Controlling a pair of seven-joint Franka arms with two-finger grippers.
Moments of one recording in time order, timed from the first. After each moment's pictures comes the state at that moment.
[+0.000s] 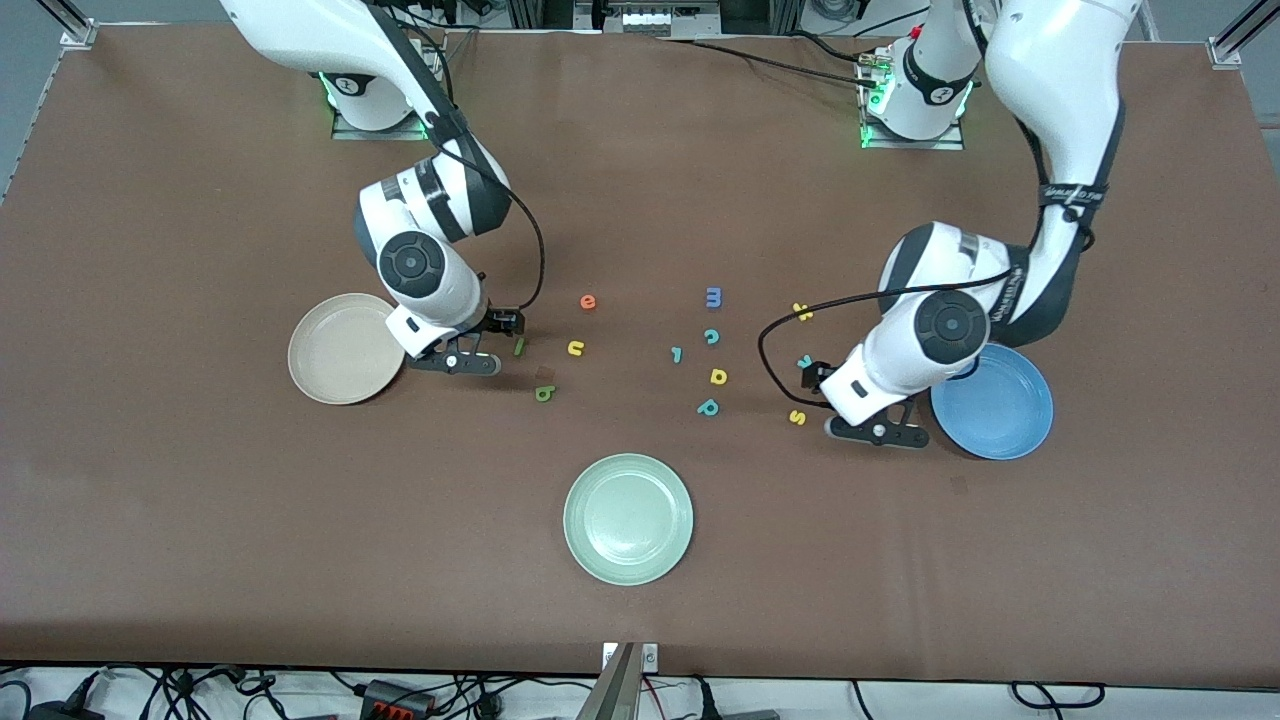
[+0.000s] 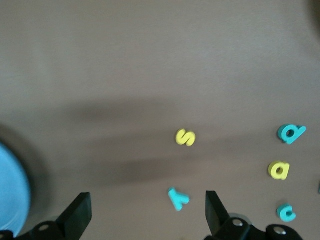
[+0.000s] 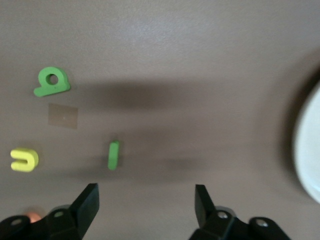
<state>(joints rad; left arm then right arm) -0.23 0.54 -0.12 -1.70 0.02 2.17 -0.23 0.51 0.47 -0.02 -1.95 0.06 2.27 0.55</state>
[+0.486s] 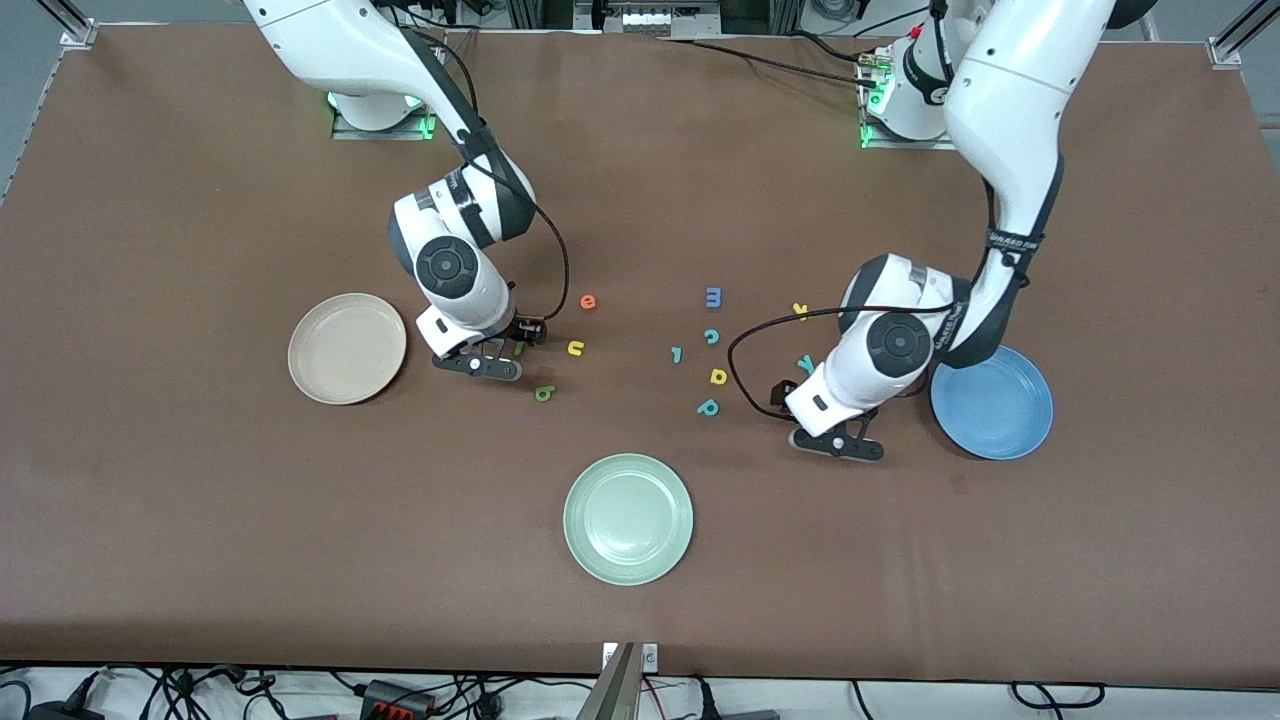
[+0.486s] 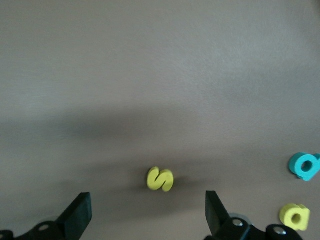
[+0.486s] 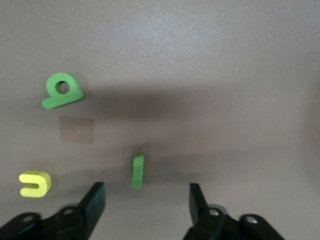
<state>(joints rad) -0.27 0.68 -0.12 -1.71 0.04 2.37 -0.22 0.55 0.53 -0.02 -1.94 0.07 2.36 0.64</state>
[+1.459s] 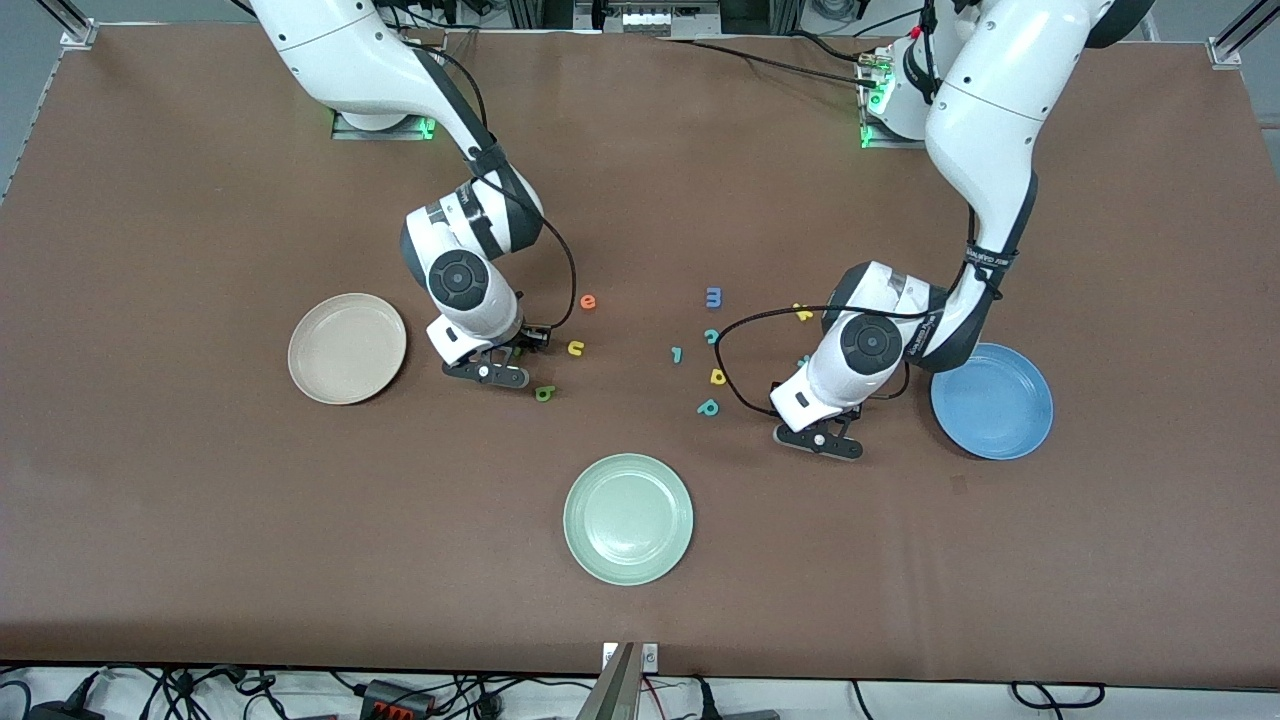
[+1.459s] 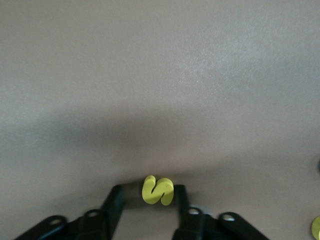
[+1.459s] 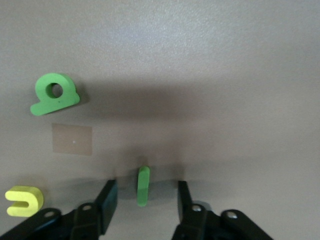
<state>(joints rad) -0.28 0.71 -0.12 -1.73 0.09 2.44 -0.22 0.56 0.59 -0.02 -1.91 0.07 2.38 0.64</state>
